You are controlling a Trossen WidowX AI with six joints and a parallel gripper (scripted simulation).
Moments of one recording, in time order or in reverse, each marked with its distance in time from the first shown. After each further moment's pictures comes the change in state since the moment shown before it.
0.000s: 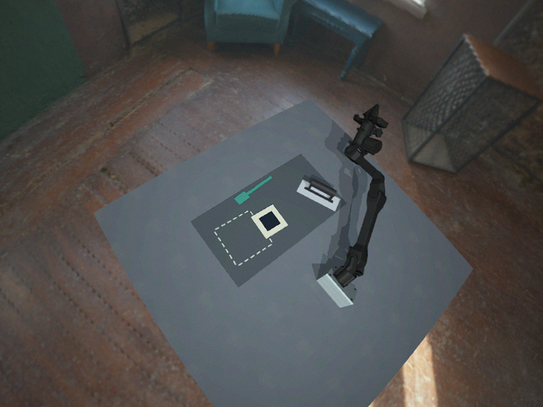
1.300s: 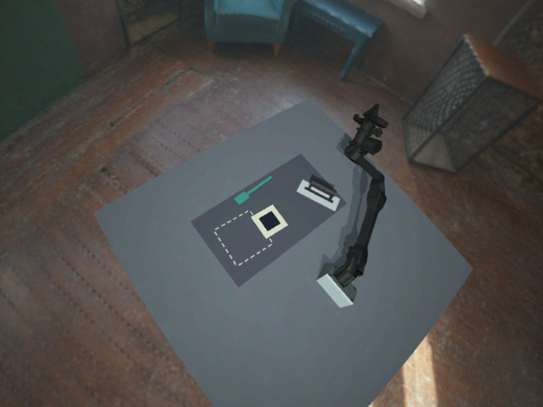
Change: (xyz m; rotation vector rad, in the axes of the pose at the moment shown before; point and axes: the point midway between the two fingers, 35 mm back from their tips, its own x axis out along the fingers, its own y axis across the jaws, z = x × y) arm 0.000 0.000 -0.001 0.002 0.000 0.000
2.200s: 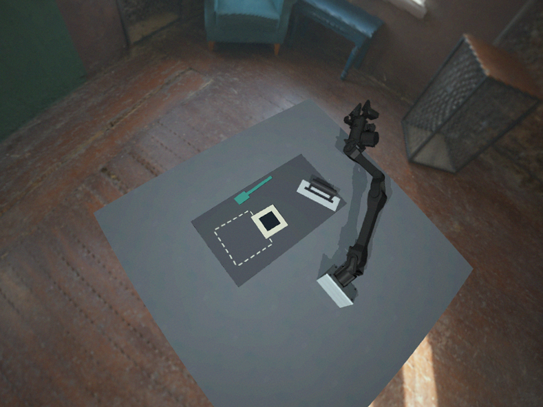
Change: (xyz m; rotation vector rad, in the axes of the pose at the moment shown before) arm -0.005 -0.048 -0.030 -0.091 0.040 -0.287
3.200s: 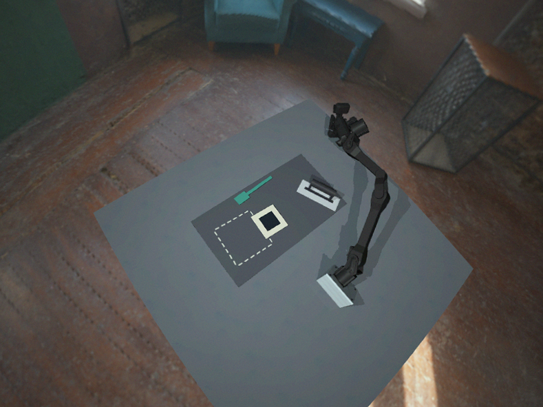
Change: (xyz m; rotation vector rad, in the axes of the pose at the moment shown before) arm -0.052 -0.086 -0.084 -0.353 0.305 -0.608
